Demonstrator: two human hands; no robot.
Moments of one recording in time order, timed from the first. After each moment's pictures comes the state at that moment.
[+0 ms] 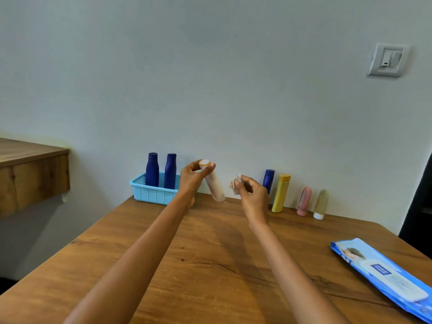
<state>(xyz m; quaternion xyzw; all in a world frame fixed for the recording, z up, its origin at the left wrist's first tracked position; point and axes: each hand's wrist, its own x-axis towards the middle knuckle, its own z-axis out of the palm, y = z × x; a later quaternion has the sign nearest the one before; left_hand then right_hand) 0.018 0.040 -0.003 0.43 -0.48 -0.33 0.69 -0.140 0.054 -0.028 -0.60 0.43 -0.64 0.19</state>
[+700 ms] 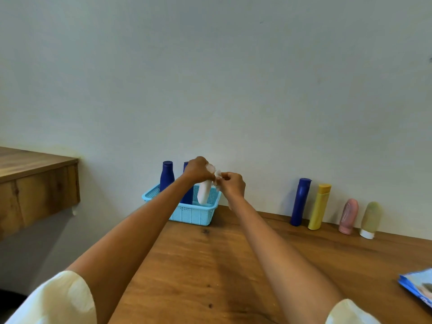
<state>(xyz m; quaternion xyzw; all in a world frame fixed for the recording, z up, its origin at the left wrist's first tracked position) 0.093 -0.047 0.035 0.66 -0.65 -0.09 0.36 -0.017 -0.062 -0.008 -0.61 0.51 -0.53 0.31</state>
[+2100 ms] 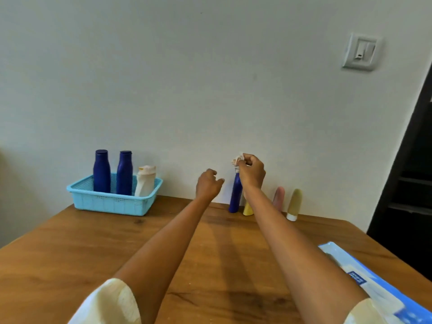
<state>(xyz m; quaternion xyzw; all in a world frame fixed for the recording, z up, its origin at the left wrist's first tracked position) -0.105 -0.071 -0.022 0.59 -0.62 -0.19 0.49 -0.206 -0.051 0.021 -0.50 0.53 -0.66 0.19</state>
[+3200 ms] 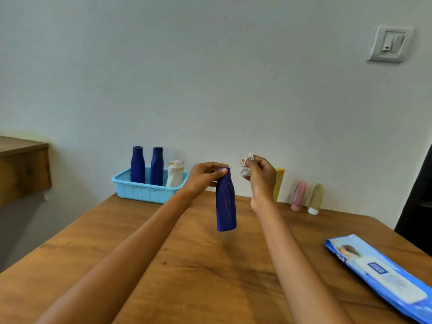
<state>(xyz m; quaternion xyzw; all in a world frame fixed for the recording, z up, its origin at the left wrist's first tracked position) -0.020 0.034 -0.004 0.38 -0.65 -0.36 0.56 -0.165 0.033 0.011 -0.46 0.38 -0.73 0.34</state>
